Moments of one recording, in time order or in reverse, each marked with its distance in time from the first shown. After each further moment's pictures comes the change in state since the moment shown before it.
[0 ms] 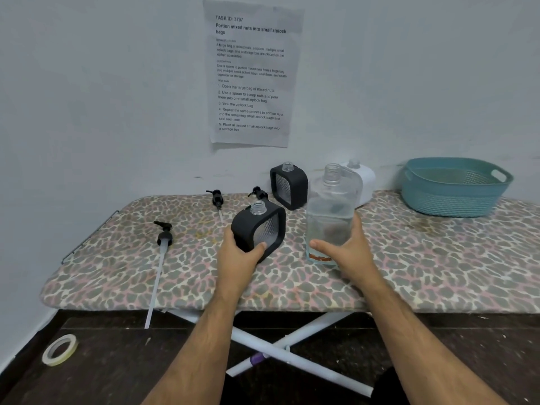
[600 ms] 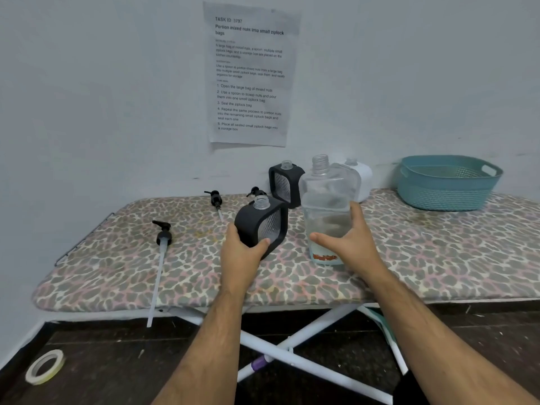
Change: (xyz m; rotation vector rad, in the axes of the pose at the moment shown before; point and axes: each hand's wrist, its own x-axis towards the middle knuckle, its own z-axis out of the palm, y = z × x) left_hand -0.002 -0.002 0.000 -0.017 -0.016 0.045; right_hand -0.008 -0.013 0.004 -0.139 0.038 -0.084
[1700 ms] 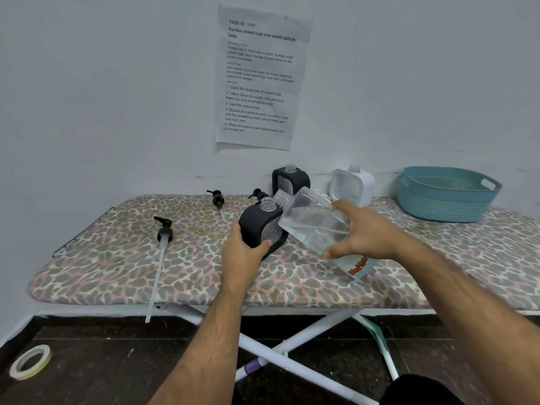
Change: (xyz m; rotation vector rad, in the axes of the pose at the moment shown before) left_hand -0.003 0.004 -0.005 -0.056 -0.025 0.044; right_hand 0.014 -0.067 -0.039 -0.753 -0.433 -0.058
